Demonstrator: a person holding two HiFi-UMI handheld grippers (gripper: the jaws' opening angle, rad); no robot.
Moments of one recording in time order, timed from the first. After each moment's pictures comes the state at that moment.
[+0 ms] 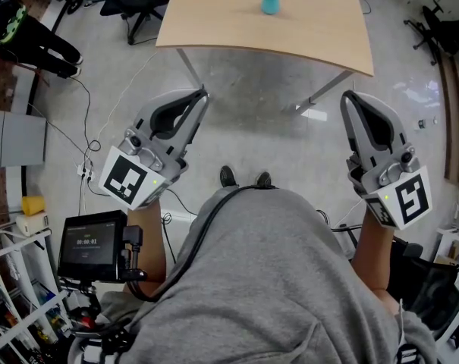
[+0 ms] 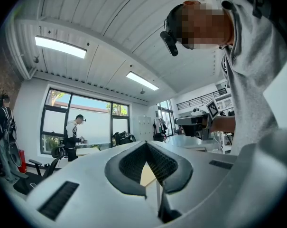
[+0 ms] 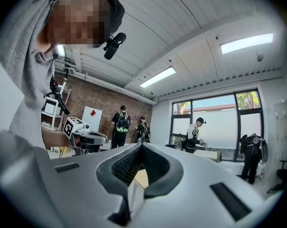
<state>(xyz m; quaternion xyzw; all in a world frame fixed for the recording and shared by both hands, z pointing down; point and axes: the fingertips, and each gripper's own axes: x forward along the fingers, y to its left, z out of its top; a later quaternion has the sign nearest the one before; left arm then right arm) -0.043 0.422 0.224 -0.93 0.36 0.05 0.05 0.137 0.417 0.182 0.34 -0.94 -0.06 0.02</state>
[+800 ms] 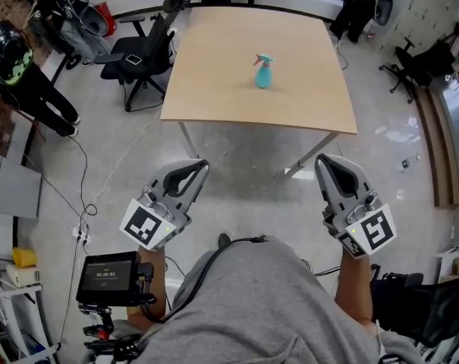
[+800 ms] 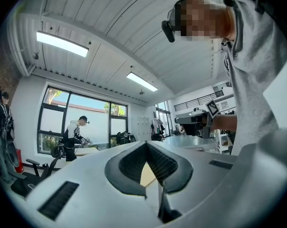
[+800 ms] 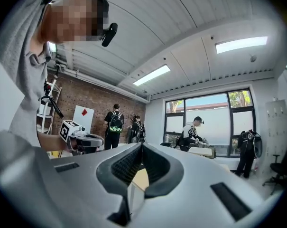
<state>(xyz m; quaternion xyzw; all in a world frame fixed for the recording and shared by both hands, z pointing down) -0.101 0.373 0.231 -0.94 0.33 0.07 0.06 0.089 0.372 0.183 0.39 -0.92 -0.07 0.03</state>
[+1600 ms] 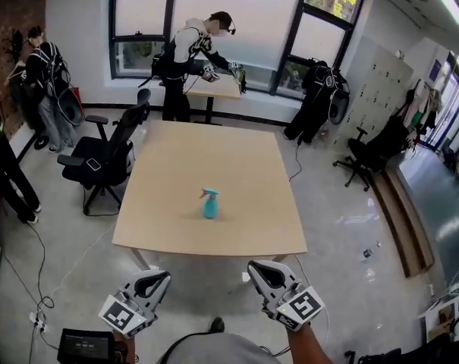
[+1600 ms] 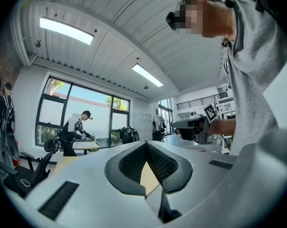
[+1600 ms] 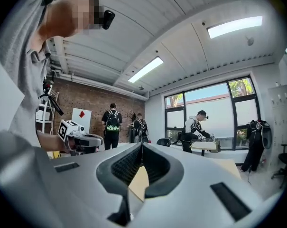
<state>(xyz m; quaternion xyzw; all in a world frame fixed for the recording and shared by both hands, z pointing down) -0.060 0.245 0.269 -0.94 0.34 0.03 0.02 0.120 0.228 0.225 0.37 -0.93 -0.02 0.04</state>
